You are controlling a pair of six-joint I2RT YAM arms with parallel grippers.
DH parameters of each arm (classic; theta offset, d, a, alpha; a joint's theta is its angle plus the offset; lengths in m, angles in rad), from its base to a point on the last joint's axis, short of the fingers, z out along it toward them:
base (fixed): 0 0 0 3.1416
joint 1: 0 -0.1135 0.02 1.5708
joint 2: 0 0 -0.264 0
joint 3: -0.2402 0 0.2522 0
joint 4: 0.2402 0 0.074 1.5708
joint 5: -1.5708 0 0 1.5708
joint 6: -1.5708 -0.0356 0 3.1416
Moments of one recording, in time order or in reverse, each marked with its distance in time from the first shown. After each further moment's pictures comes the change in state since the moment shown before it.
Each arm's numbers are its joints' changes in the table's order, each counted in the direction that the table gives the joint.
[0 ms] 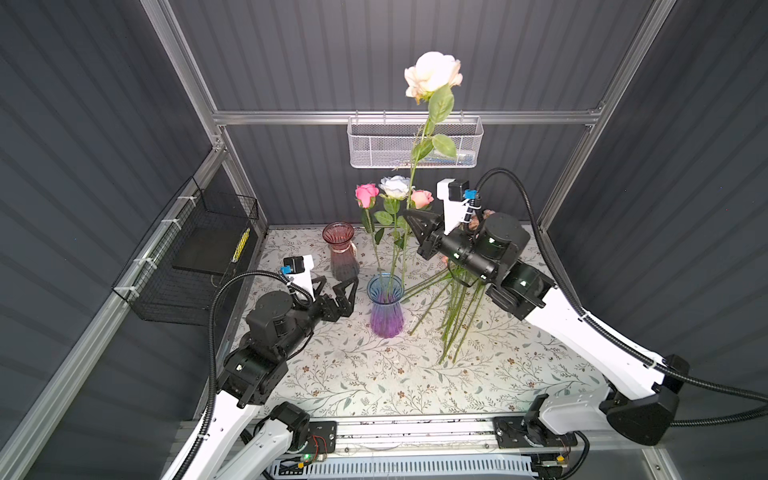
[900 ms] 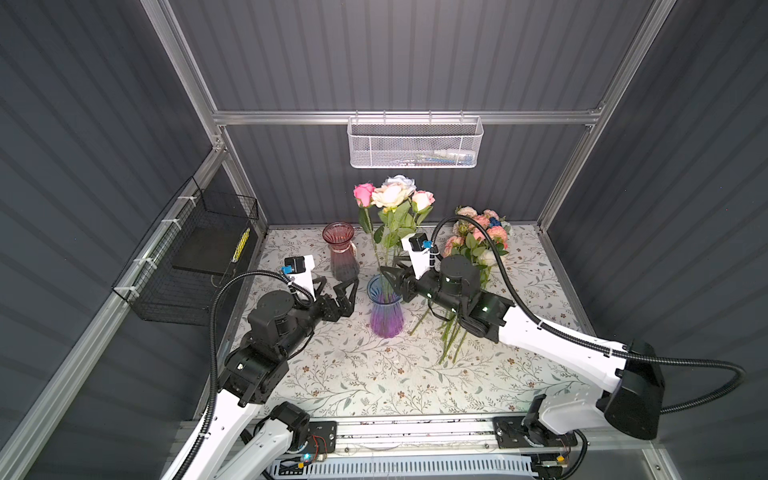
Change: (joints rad) left arm 0.000 0.013 0.002 0.001 0.001 0.000; right arm -0.097 -0.010 0.357 -0.092 -0.071 0.029
